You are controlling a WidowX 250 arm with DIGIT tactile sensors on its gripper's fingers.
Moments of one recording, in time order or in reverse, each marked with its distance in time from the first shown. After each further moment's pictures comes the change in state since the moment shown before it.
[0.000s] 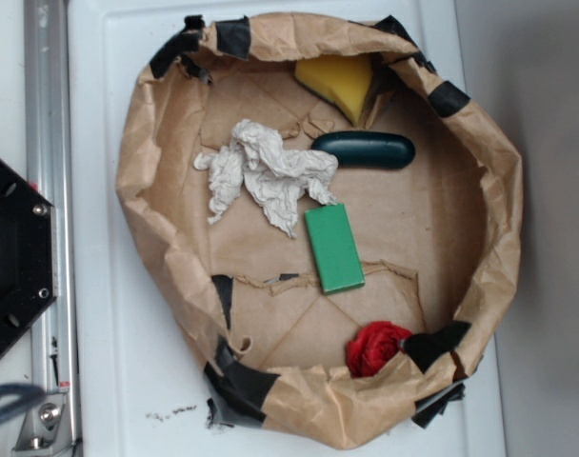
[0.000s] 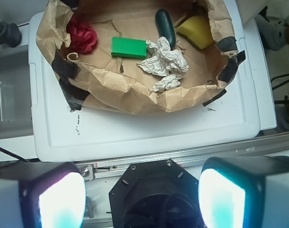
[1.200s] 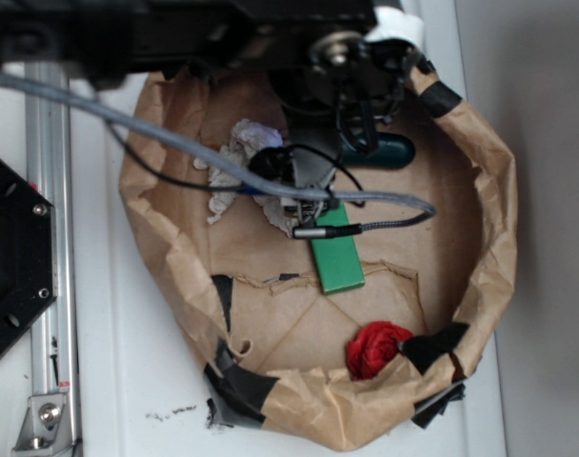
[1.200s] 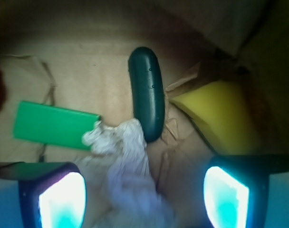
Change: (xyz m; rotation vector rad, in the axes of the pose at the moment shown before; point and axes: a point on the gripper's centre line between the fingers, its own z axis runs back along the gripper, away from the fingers) arm 0.144 0.055 -0.169 0.029 0.053 -0.146
